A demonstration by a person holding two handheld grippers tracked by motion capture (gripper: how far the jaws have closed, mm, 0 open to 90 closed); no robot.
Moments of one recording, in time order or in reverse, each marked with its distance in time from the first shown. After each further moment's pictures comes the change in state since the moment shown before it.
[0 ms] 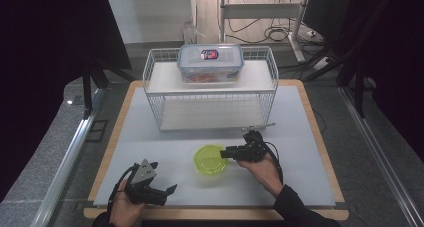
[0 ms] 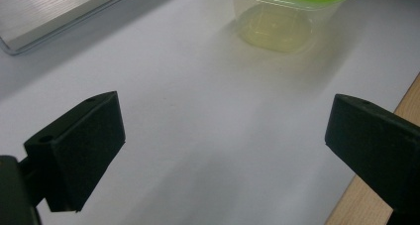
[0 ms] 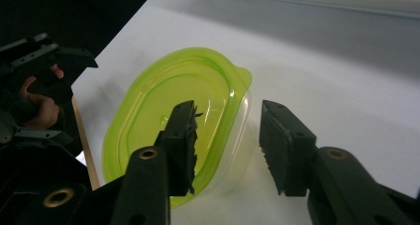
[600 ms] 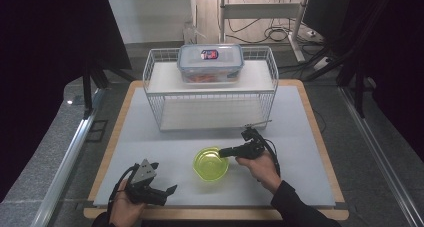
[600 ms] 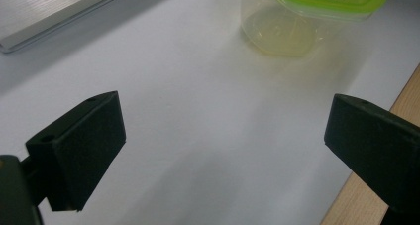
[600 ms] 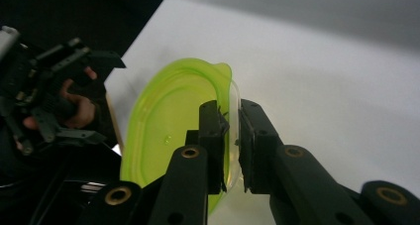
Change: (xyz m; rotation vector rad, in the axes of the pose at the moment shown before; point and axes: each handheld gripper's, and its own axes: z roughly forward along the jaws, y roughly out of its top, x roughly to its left) left arm 0.000 0.000 0.001 0.003 -0.015 -0.007; right arm -0.006 0.008 0.006 0.065 0.117 0.076
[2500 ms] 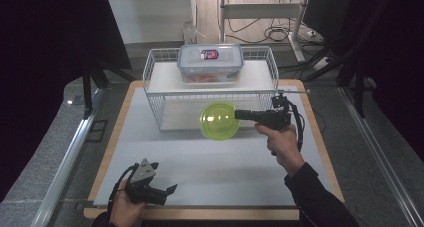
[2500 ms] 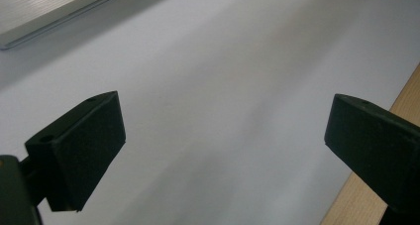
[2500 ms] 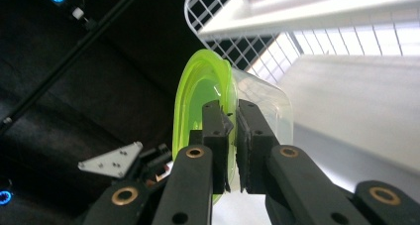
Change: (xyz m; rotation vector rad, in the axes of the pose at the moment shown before) left arm 0.002 0.000 0.000 -0.002 -0.006 -0.015; right arm 0.045 0.062 -0.103 -0.331 0.099 -0.048
